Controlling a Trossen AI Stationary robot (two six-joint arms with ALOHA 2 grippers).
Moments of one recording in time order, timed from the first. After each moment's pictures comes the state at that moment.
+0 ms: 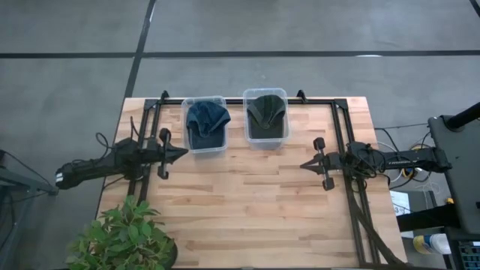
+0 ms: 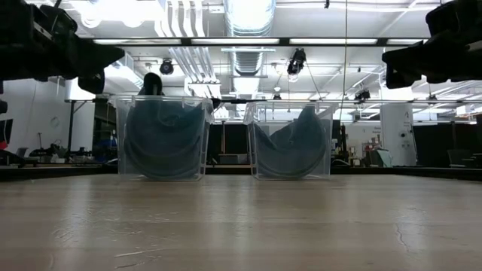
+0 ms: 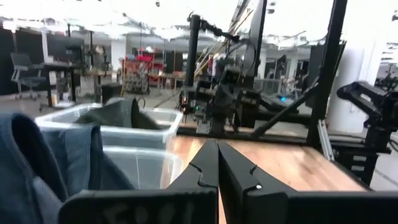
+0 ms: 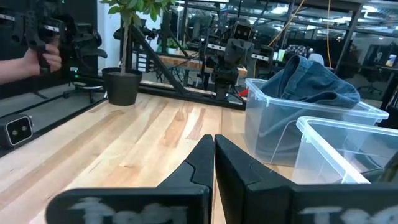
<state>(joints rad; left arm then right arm) 0.20 0.03 0.01 0.13 0.12 -0.08 -0.01 0.26 0.01 0.26 -0.15 -0.11</state>
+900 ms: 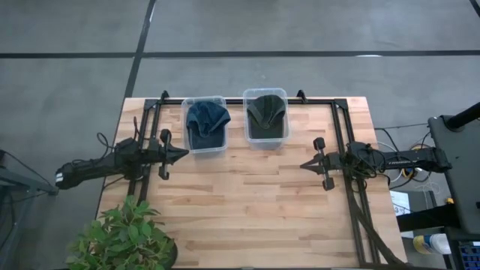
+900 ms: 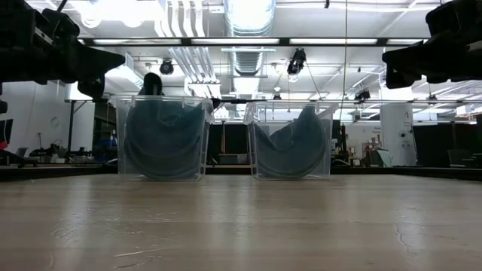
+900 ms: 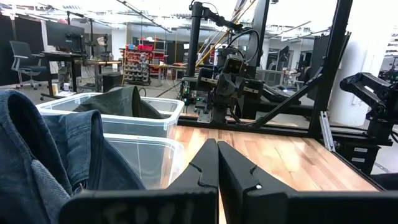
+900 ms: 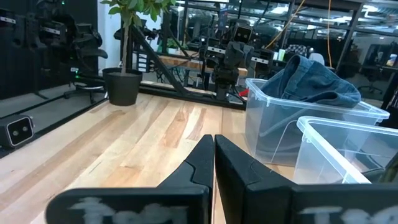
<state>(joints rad) 0.20 0.04 0.01 0.09 0.11 -0.09 -0.01 0.26 0.01 0.26 -0.16 -0.10</state>
